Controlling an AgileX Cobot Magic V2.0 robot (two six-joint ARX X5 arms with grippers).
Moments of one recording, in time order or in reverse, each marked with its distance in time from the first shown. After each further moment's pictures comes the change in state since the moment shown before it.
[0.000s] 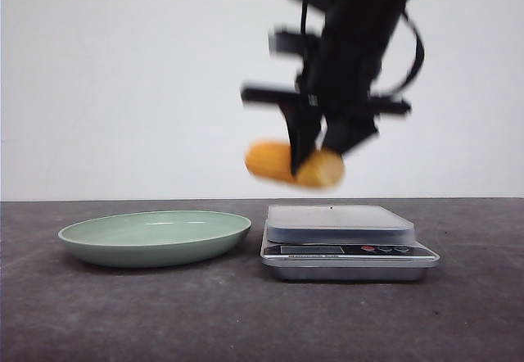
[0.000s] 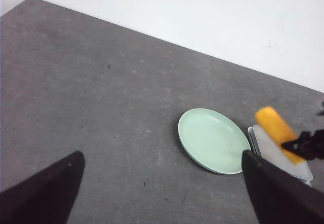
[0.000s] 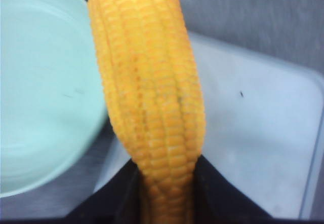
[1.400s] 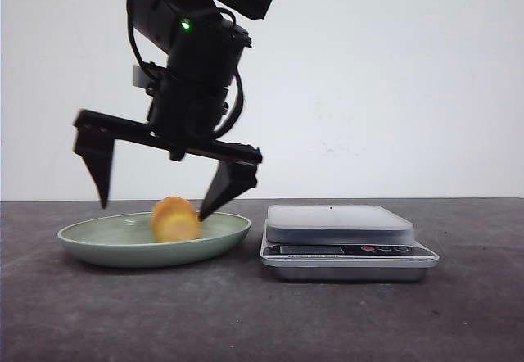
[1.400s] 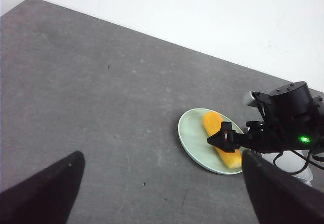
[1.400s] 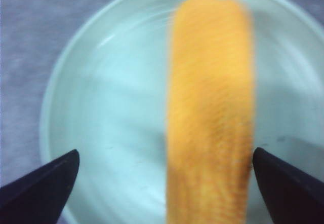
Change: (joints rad) left arm 0.000 0.000 -0.001 0.000 -0.001 0.001; right arm 0.179 0.464 0.412 -0.023 -0.083 0.207
